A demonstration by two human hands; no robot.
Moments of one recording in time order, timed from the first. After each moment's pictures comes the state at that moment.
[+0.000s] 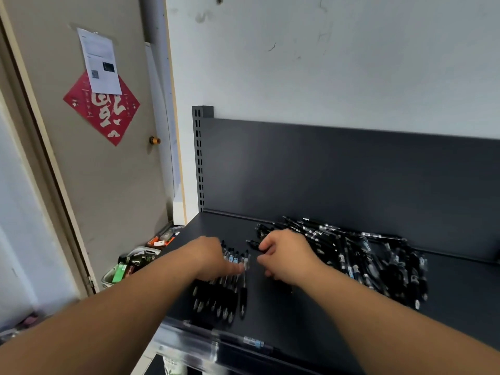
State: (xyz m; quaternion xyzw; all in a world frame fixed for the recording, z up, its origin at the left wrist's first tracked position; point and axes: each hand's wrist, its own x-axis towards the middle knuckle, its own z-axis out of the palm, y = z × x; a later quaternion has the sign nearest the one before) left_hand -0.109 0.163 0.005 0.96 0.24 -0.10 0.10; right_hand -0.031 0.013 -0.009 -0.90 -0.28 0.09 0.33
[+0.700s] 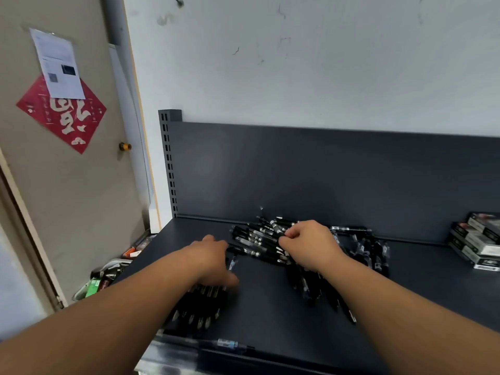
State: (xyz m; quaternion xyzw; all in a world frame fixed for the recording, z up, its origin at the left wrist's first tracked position) left_hand -0.079 0.134 -0.003 0.98 0.14 -0.11 0.05; right_hand -0.003 -0.057 0.006 -0.93 -0.17 -0.02 0.32
